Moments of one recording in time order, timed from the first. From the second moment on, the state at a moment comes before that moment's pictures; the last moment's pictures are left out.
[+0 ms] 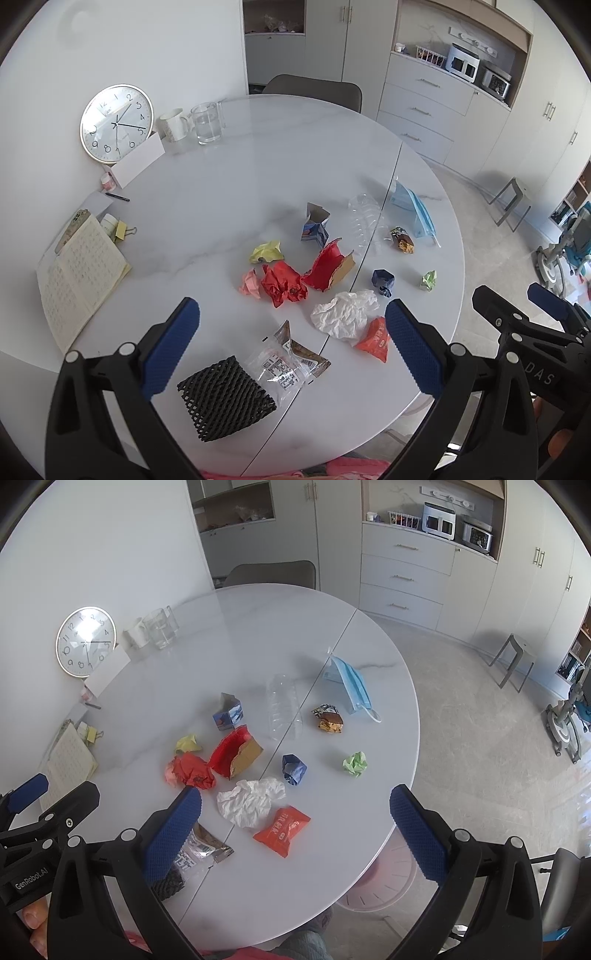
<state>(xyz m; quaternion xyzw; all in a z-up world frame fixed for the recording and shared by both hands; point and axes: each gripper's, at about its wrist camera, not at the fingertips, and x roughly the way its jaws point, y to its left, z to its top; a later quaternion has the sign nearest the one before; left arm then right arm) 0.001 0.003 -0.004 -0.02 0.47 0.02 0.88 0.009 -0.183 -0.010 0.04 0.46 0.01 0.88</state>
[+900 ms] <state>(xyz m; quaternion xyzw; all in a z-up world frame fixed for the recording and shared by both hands) 0.000 0.003 -0.009 -0.02 0.47 0.02 0.88 0.008 -0.182 -0.014 0.03 0.47 0.01 0.88</state>
